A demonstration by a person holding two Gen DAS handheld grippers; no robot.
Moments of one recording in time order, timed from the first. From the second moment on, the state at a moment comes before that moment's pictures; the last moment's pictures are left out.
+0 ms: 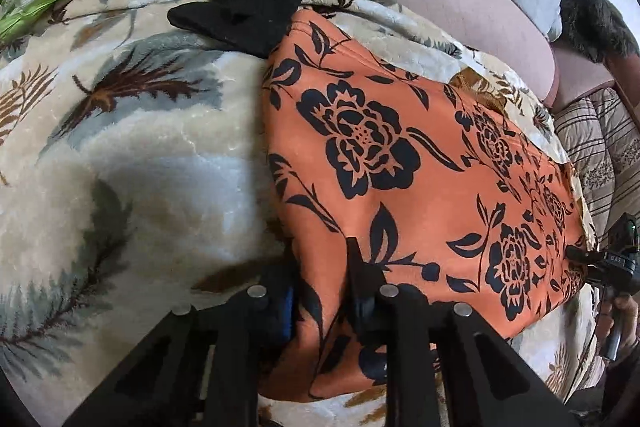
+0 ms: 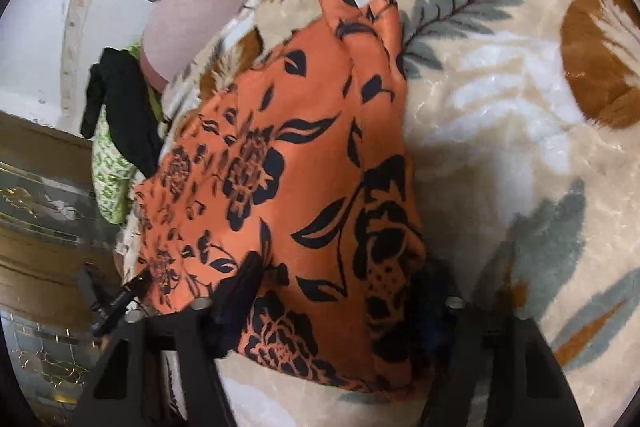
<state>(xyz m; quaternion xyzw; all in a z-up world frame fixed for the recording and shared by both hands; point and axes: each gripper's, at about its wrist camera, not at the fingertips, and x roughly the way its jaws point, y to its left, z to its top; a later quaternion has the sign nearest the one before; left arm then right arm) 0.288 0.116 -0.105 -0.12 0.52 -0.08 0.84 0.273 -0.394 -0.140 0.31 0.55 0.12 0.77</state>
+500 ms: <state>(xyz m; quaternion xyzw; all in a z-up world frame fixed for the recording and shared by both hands) 0.262 0.102 -0.034 -0.10 0.46 -0.07 0.88 0.271 -0.381 -0.078 0.31 0.52 0.15 0.78</state>
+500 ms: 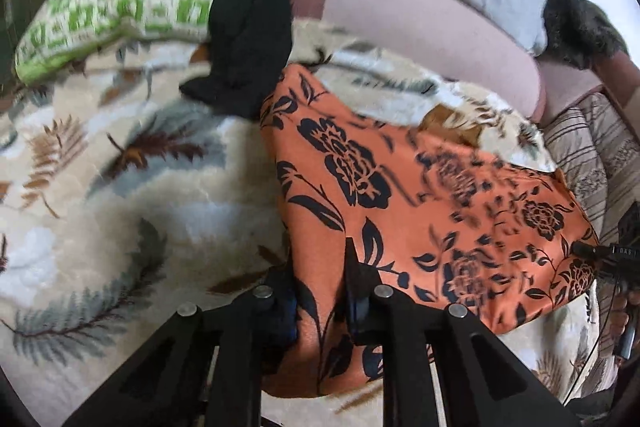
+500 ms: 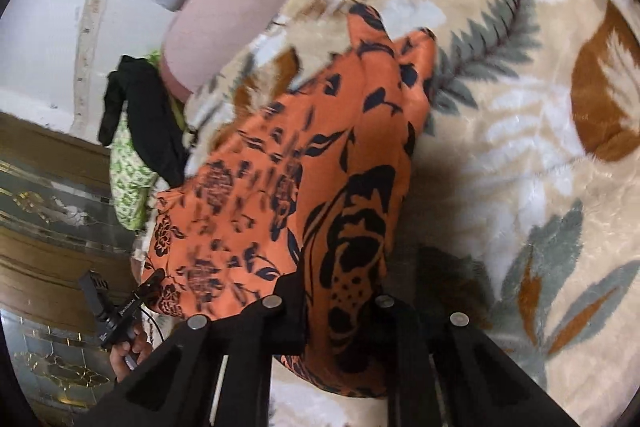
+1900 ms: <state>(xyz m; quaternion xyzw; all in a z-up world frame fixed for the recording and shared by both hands) 0.141 0.060 -0.092 -0.01 0.50 -0.05 0.86 0.207 -0.465 -0.159 0.52 0.45 0.12 0.72</state>
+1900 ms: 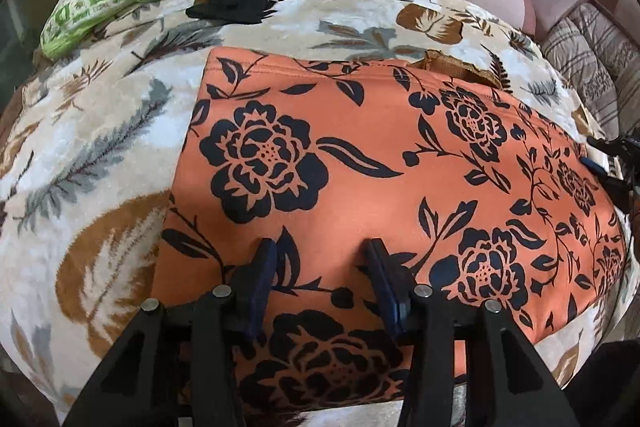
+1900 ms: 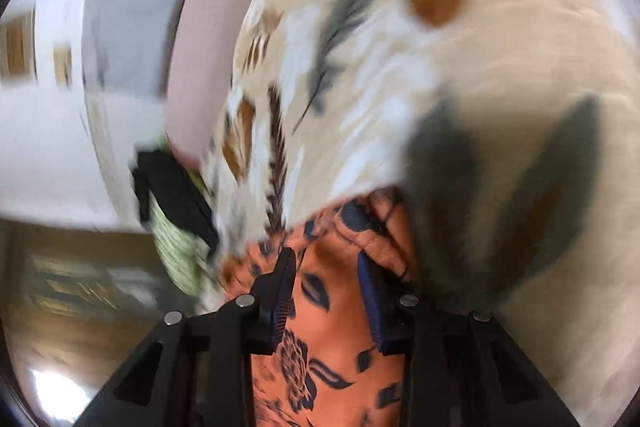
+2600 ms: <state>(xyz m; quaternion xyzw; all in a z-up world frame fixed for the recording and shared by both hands) 0.115 0.023 -0.063 -0.04 0.48 -0.06 0.87 0.007 -0.426 -0.129 0.46 0.49 0.05 0.74</state>
